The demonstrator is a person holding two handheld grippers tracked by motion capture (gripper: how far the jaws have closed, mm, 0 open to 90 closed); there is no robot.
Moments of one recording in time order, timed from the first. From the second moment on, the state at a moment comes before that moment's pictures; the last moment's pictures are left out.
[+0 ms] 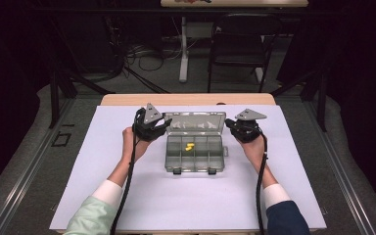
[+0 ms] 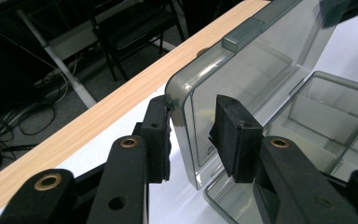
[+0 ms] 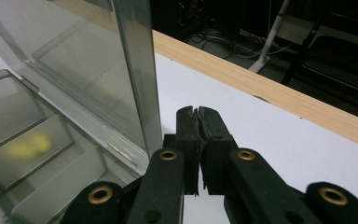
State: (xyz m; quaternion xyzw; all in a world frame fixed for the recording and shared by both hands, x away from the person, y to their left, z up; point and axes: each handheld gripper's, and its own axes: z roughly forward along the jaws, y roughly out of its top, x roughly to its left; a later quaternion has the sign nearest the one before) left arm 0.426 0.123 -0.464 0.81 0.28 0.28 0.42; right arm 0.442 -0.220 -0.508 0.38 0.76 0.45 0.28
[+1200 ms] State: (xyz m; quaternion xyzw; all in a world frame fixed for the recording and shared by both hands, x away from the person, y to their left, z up) left arm 0.386 0.127 -0.455 0.83 0.22 0.24 0.45; right arm 0.390 -0.206 -0.470 0.30 0.80 0.44 0.28
